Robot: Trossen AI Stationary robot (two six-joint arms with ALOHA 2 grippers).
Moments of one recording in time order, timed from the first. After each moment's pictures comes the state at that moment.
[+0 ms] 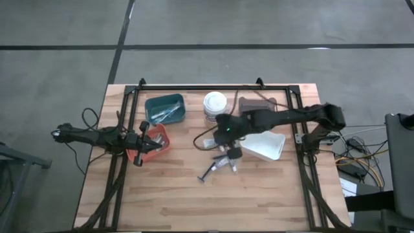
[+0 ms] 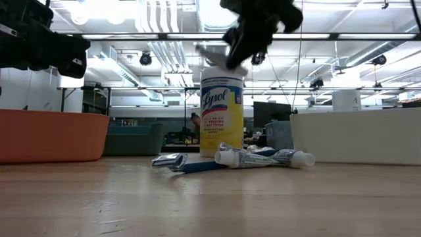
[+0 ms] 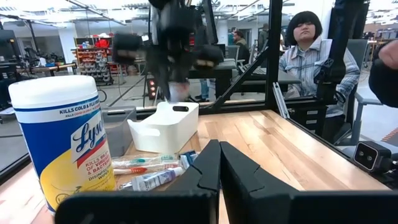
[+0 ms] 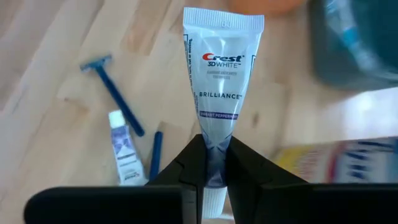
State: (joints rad) left arm -0.20 0.02 0.01 0.03 -0.09 0.04; right arm 0.00 1.65 1.37 -0.65 -0.04 -0.31
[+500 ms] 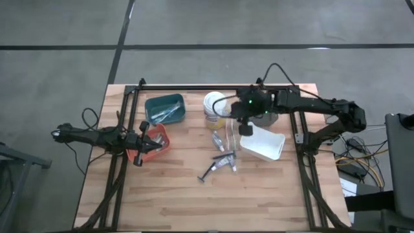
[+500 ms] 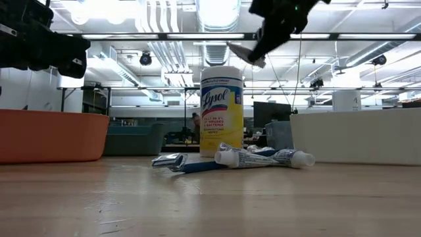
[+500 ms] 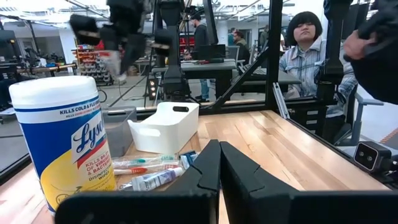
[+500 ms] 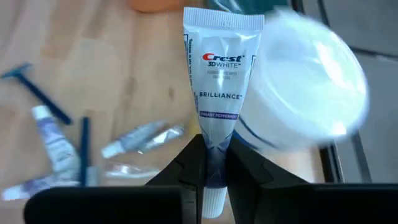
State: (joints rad) left arm -0.20 0.02 0.01 0.03 -0.09 0.04; right arm -0.25 1.40 1.22 -0.63 -0.03 -0.30
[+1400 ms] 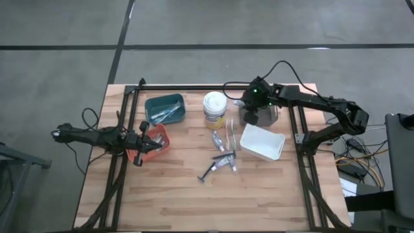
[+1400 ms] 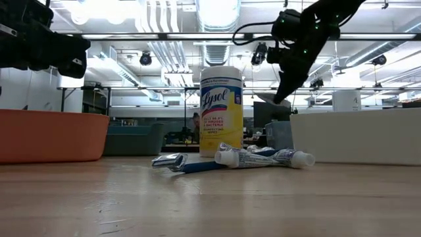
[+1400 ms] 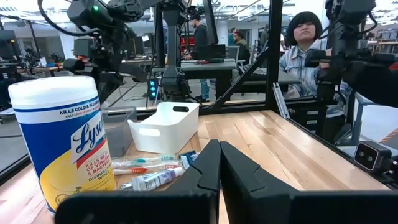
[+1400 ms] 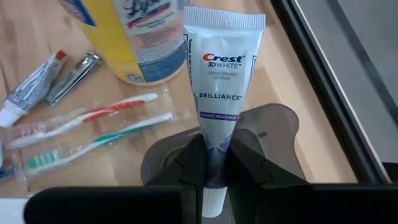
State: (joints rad) left arm -0.20 0.03 0.01 0.03 -0.09 0.04; right arm -0.53 1.37 1.00 -0.59 -0.02 -0.16
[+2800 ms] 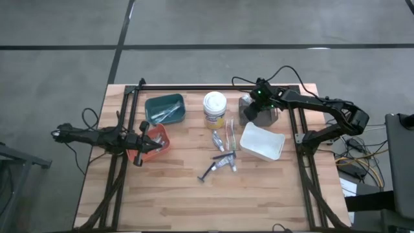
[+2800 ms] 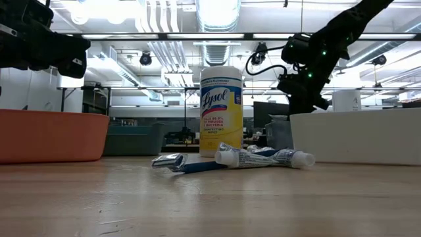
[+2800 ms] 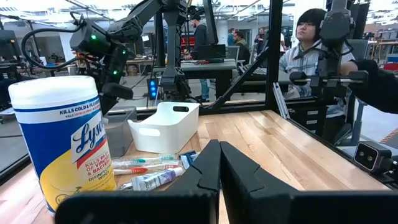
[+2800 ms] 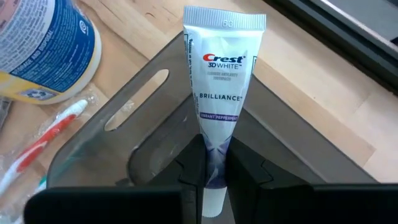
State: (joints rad) left arm -0.20 0.03 0.01 0.03 -0.09 0.04; right arm -0.65 1.38 0.79 -0.41 0.03 0.20
